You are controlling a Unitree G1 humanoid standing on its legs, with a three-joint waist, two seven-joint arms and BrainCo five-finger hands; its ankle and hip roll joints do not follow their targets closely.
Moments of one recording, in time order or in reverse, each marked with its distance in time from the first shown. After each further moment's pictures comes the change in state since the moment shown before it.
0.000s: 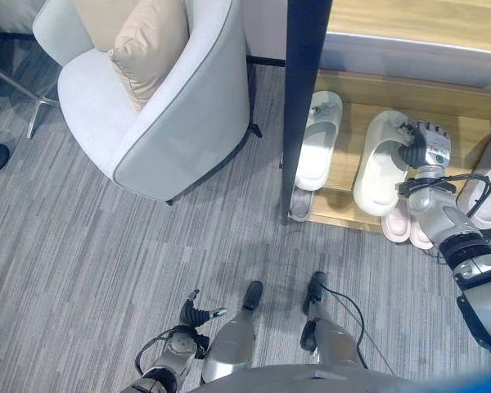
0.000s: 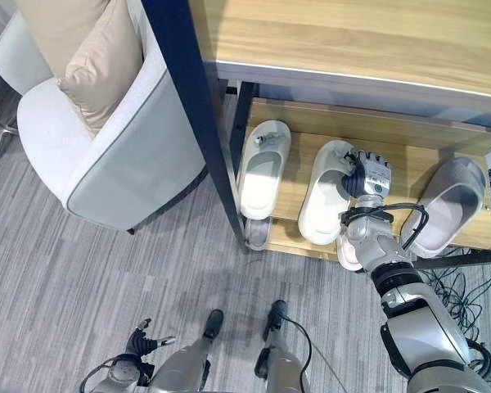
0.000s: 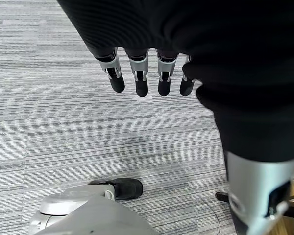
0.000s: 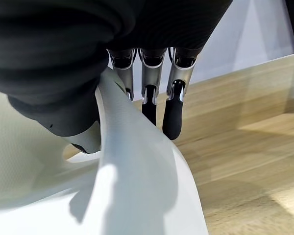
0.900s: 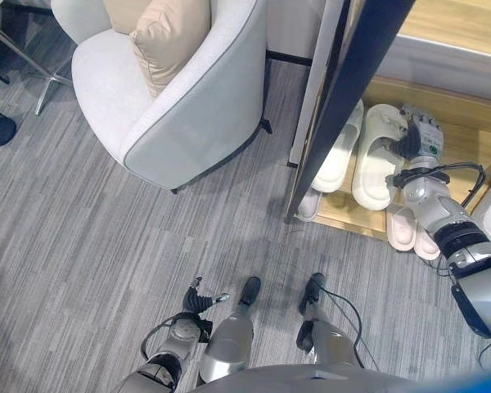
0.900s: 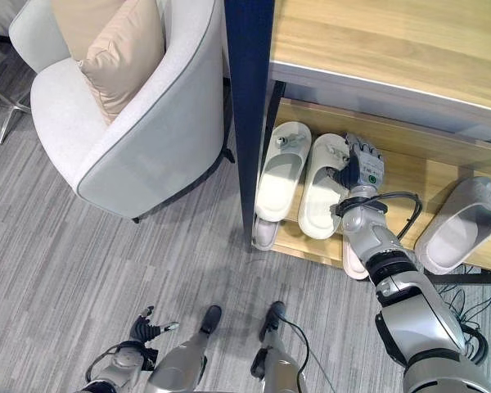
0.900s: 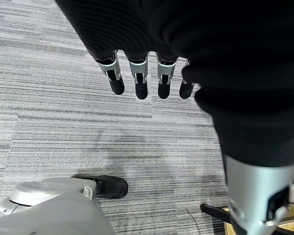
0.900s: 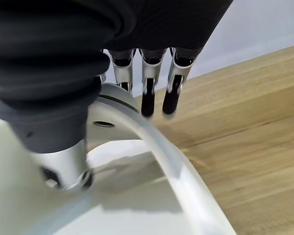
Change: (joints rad) left arm -0.066 -0.005 0.002 0.037 -0.059 -0.017 -0.015; right arm -0.078 0.015 0.044 0.047 0.070 -0.002 0.040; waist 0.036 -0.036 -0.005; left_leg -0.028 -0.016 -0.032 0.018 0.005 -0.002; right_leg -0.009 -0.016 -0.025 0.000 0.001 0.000
